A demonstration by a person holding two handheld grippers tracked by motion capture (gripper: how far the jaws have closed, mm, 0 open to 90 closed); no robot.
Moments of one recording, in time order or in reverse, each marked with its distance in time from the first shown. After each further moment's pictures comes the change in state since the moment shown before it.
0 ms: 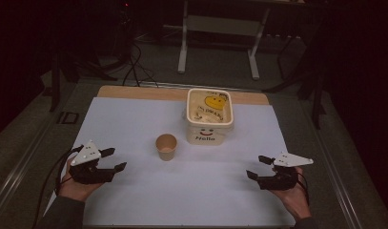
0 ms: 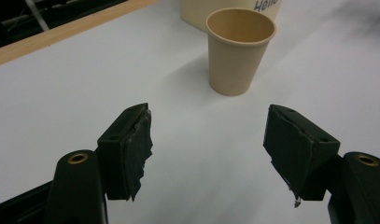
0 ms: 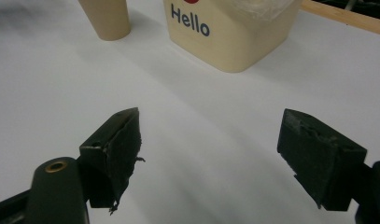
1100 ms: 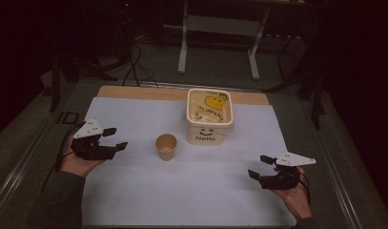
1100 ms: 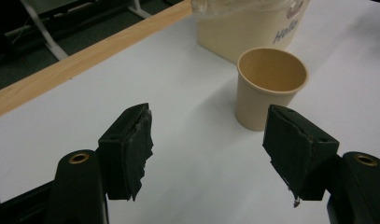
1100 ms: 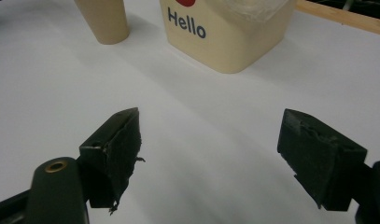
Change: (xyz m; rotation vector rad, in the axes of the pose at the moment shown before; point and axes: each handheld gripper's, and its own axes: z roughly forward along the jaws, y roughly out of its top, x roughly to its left) left arm 0.037 0.046 0.011 0.009 -0.006 0.035; right arm -0.003 -0.001 -0.004 -0.013 -0.001 0.016
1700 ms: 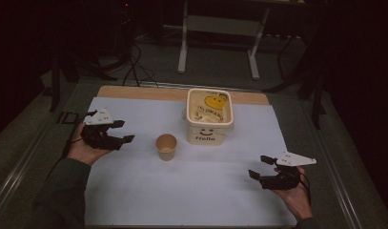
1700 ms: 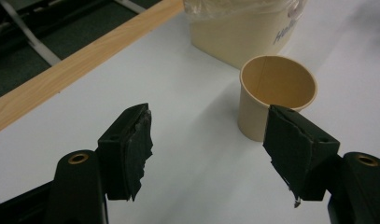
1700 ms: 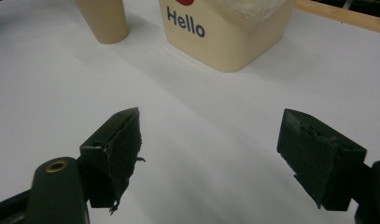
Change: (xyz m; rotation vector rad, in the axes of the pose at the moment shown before) left arm 0.010 0.028 0.024 0.065 -0.054 0.050; right arm -0.001 -0.001 -0.001 0.006 0.002 0.005
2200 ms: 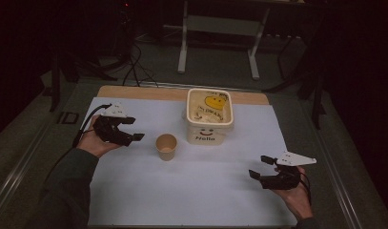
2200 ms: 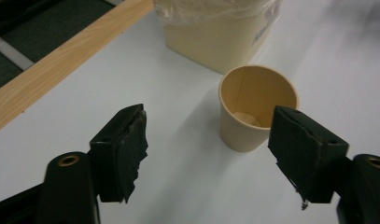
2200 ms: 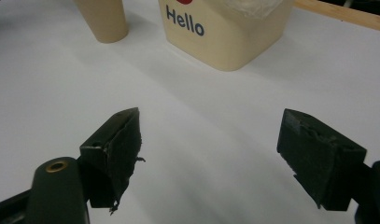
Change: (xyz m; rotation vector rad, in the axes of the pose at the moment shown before) left arm -0.001 0.028 0.020 0.063 -0.099 0.050; right arm -0.002 -0.001 0.000 0.000 0.000 0.002
